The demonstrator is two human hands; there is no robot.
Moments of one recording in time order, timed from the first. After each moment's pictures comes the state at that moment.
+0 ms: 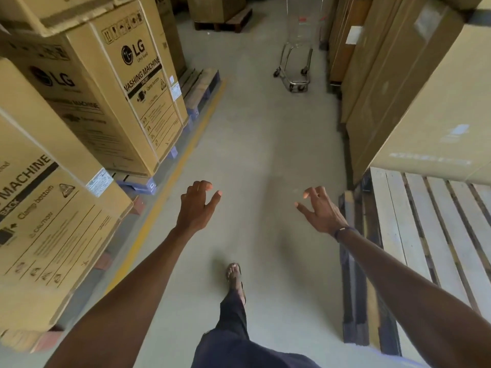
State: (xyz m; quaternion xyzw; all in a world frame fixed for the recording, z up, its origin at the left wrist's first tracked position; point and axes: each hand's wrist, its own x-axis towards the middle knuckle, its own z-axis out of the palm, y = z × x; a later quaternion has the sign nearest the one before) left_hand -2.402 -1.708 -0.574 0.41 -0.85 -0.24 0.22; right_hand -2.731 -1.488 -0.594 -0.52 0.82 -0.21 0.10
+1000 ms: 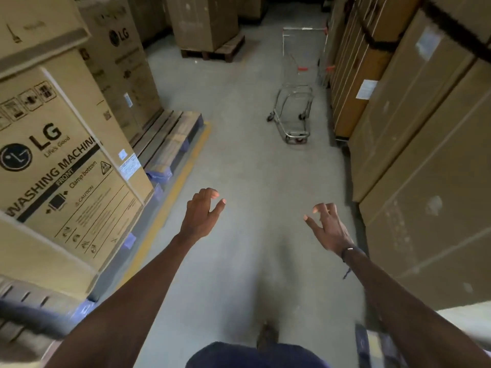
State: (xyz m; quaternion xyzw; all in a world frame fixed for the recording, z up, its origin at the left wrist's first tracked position) left_hand -2.972 -2.359 -0.584 0.38 -0.84 -0.27 0.27; right_hand -3.286 -2.102 -0.590 -0.46 0.84 -0.26 0.13
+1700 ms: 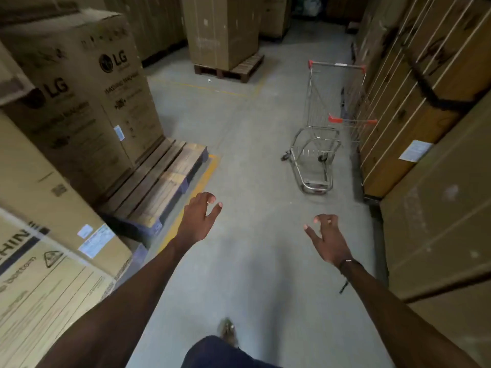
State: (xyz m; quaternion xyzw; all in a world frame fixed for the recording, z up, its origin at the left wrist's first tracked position) left_hand -3.248 -2.841 -0.575 0.41 -0.81 -0.28 0.31; right_hand -3.586 -2.603 -0.600 -0.47 0.82 -0.31 0.11
